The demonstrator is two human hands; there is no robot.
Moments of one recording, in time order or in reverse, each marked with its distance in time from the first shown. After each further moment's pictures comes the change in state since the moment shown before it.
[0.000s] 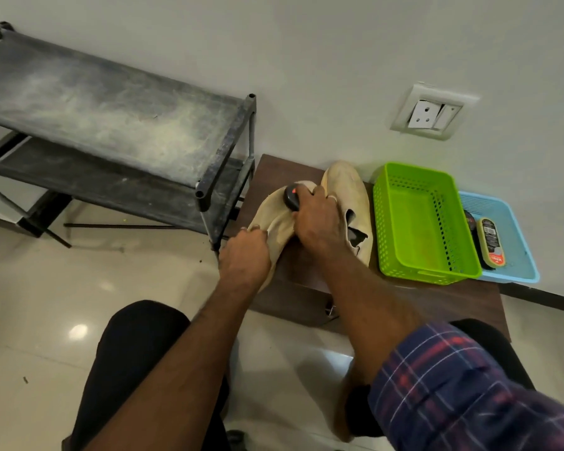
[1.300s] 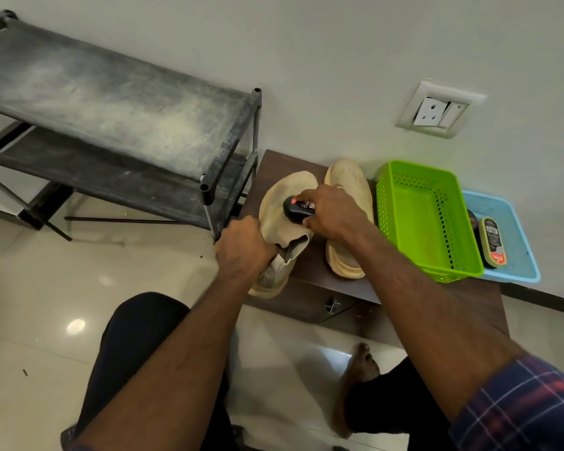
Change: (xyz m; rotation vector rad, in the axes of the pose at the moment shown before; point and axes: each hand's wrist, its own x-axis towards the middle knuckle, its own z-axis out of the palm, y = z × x) left_hand -0.002 -0.004 -0.010 -0.251 -0.005 -0.182; right_hand 0.003 0.016 -0.051 -0.021 -0.312 -0.238
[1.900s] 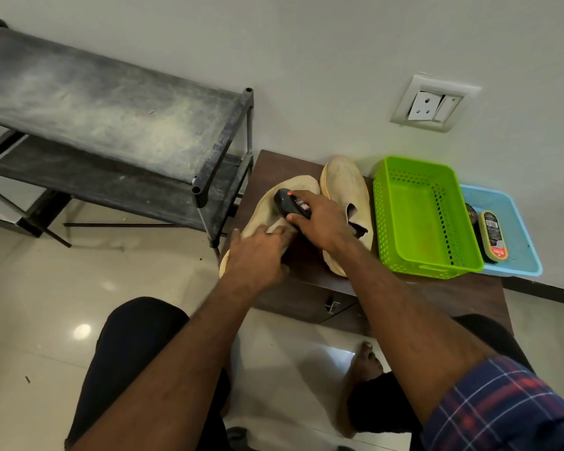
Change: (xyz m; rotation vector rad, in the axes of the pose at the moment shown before) left_hand -0.018 0.017 -0.002 0.387 -0.224 0.461; right_hand -0.003 0.002 0.036 0.357 0.115 0.089
